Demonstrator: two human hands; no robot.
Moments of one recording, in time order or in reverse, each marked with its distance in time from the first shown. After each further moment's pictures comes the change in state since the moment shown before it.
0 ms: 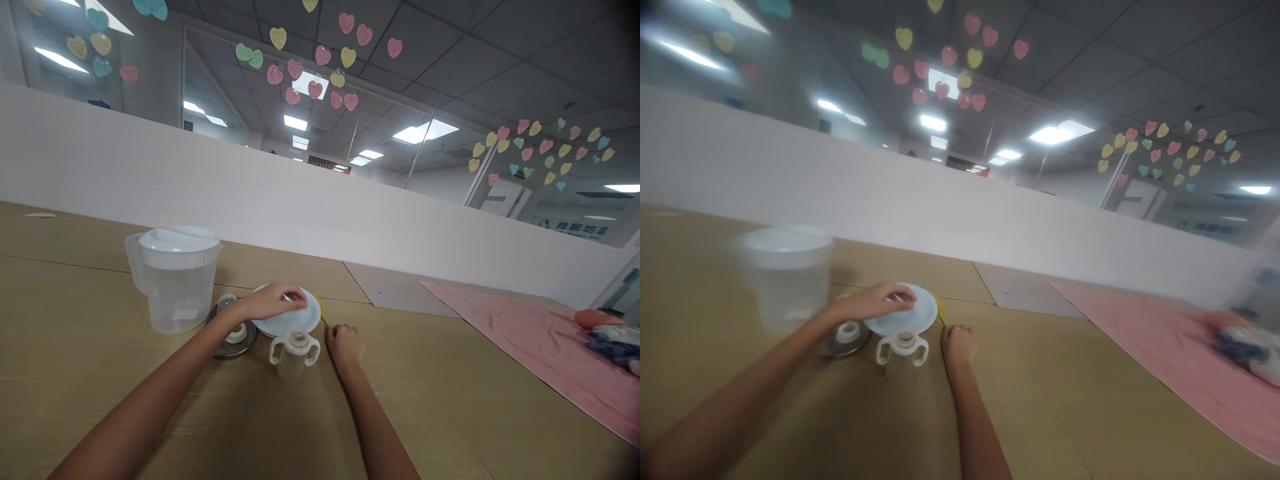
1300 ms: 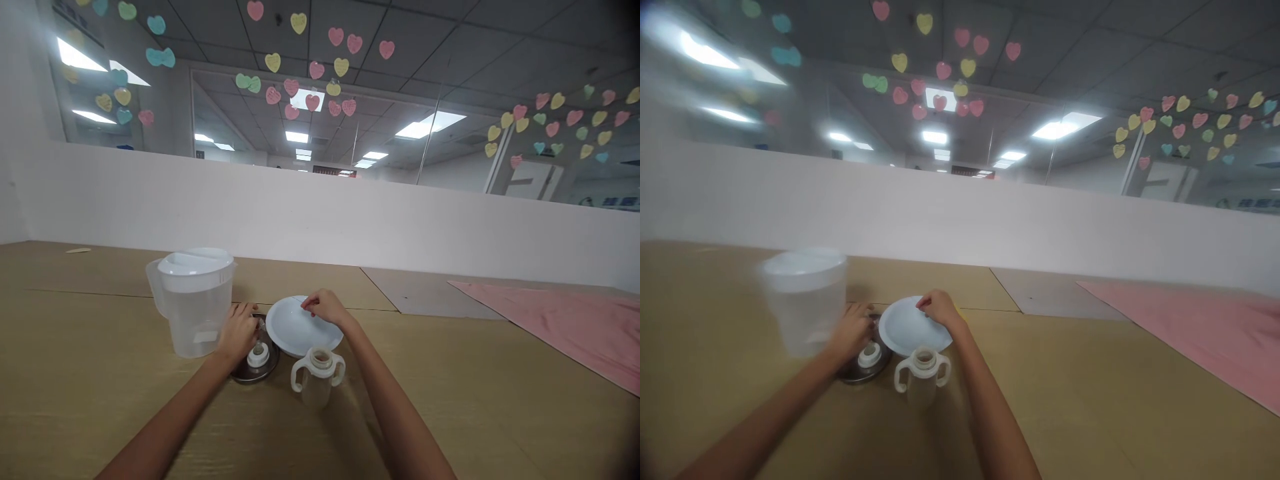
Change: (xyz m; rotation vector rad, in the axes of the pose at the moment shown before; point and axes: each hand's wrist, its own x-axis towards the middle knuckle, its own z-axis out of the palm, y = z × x) left_hand -0.033 -0.127 0.036 0.729 0.395 -0.216; right_hand 0.073 -0.092 -0.055 0.689 -0.338 -0.486
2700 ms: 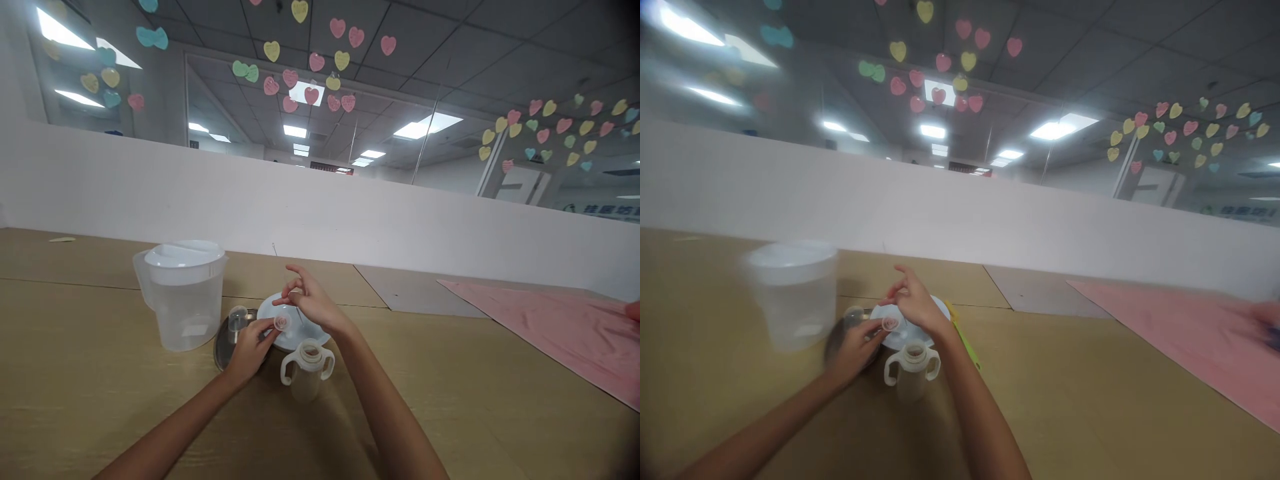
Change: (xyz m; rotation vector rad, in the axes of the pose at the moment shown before) left_hand -0.019 0.065 -0.012 -0.942 0.143 -0.173; right_hand -0.051 -0.074 -0.016 0.760 -0.028 -0.110
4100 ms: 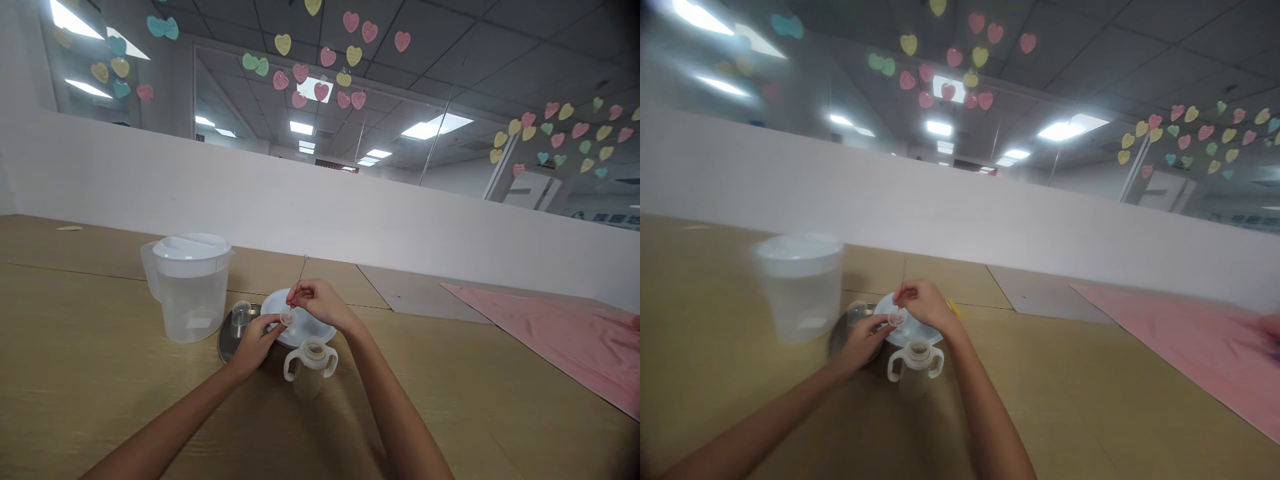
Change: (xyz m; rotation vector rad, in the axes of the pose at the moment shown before) left_hand 0.004 -0.002 0.002 -0.122 -0.027 -0.084; right_hand 0.005 0.010 -0.013 -0.339 -0.095 -0.086
